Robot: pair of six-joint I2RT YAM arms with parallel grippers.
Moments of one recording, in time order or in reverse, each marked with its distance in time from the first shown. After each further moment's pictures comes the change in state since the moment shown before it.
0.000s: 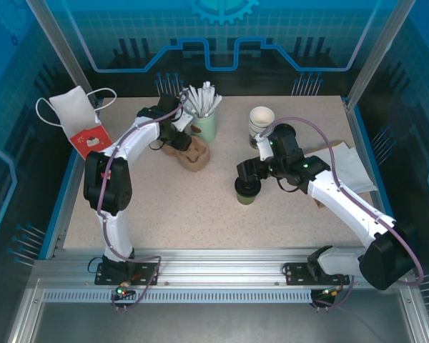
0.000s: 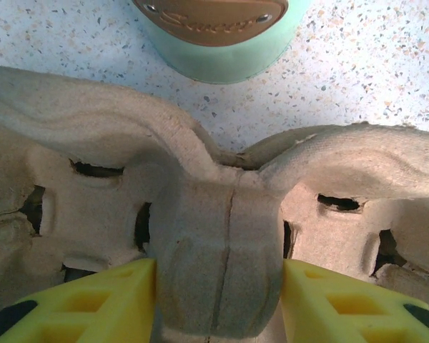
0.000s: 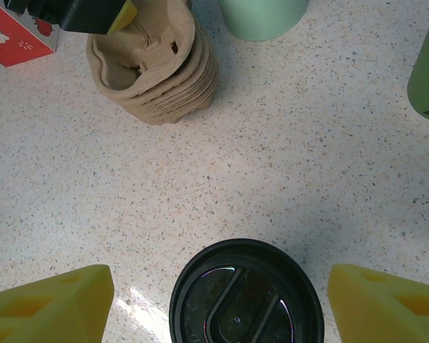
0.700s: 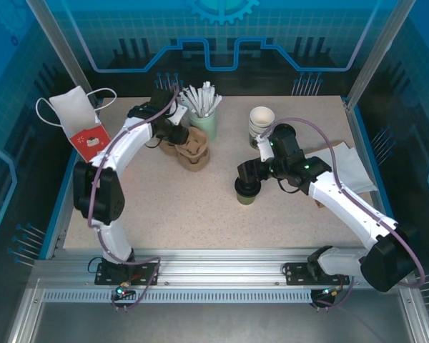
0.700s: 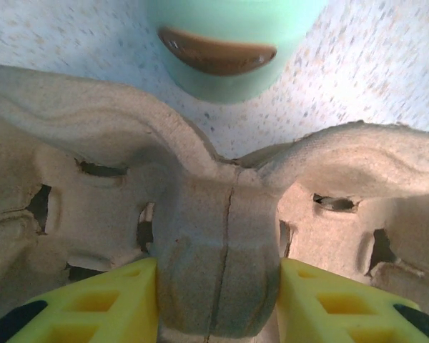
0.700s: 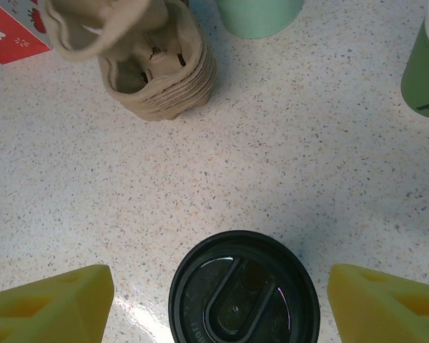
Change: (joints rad) left arm 0.001 -0.177 -0.051 0.018 0.015 -0.147; right arm 0.006 -0.026 -0.001 -0.025 0.017 0.000
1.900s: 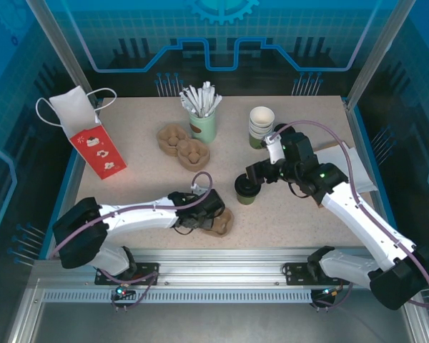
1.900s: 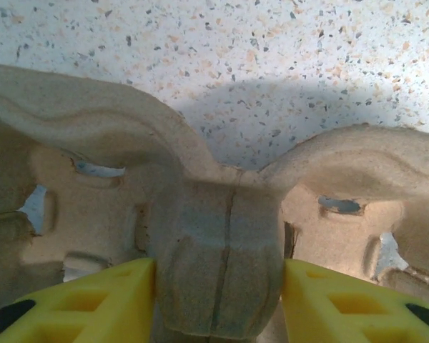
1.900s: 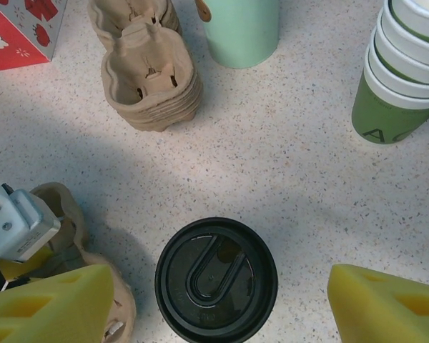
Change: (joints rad) left arm -0.775 -0.309 -0.763 0.169 -0.366 -0.964; right arm -0.009 -0.134 -0.003 -0.064 0.059 -0.082
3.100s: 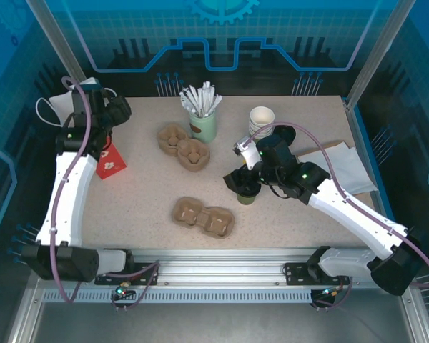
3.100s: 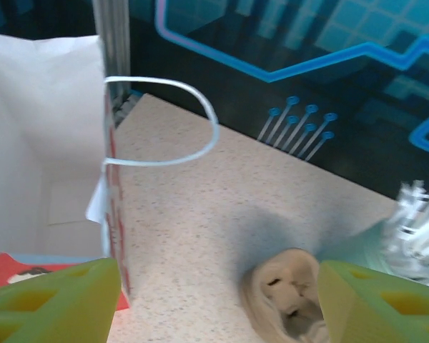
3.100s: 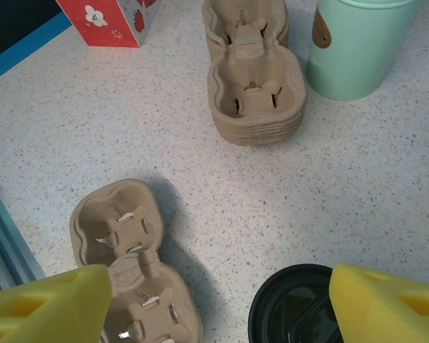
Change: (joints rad) left arm 1.058 -0.151 0.668 -0.073 0.060 0.490; right arm 0.217 0.090 0.077 0.058 0.003 -0.044
